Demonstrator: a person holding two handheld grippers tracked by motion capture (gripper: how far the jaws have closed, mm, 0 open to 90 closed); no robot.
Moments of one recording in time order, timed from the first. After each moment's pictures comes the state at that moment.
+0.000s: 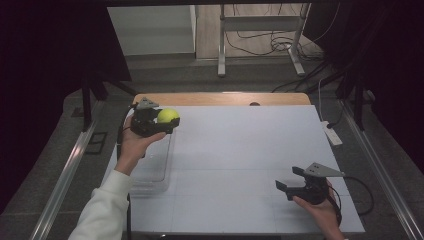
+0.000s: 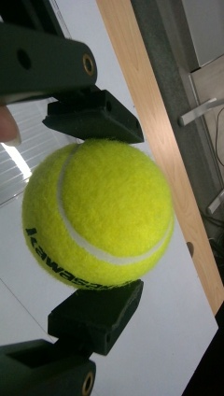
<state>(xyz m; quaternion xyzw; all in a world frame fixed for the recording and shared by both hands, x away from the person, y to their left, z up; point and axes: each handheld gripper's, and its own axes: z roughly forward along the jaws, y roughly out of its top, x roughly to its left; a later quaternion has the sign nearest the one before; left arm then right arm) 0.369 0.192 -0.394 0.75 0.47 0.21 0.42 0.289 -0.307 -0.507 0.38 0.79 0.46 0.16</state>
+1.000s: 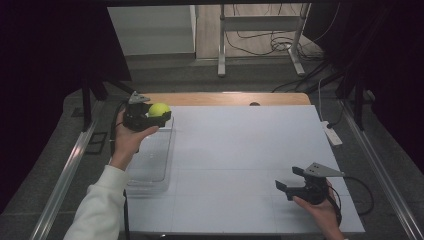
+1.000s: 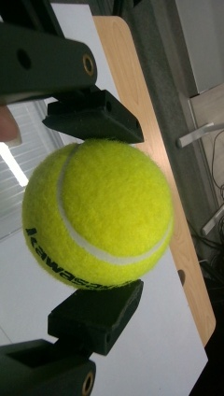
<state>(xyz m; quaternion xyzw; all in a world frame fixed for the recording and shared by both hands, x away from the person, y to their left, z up) 0.379 0.213 -0.390 0.73 0.49 0.23 0.41 0.289 -0.307 -0.507 0.38 0.79 0.46 0.16</state>
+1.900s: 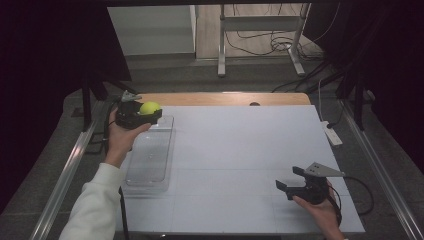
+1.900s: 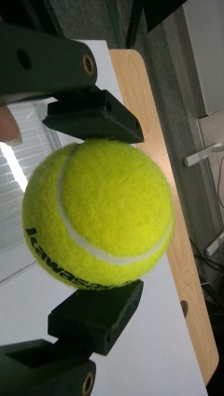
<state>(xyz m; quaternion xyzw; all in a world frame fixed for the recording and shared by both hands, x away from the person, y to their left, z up) 0.388 0.236 -0.398 0.72 0.52 0.24 0.39 0.289 -0.307 -0.507 0.38 0.78 0.46 0.16</state>
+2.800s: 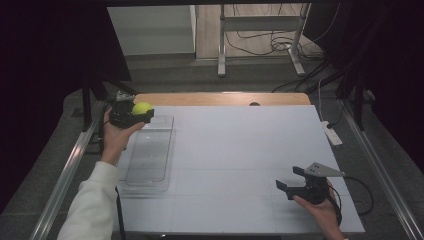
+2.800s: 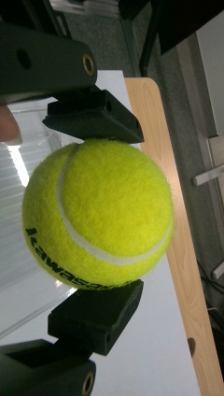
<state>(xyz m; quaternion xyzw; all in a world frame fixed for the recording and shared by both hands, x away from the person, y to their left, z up) 0.398 0.258 -0.411 0.71 0.55 0.25 0.36 0.290 -0.307 -0.507 0.39 0.78 0.46 0.16</state>
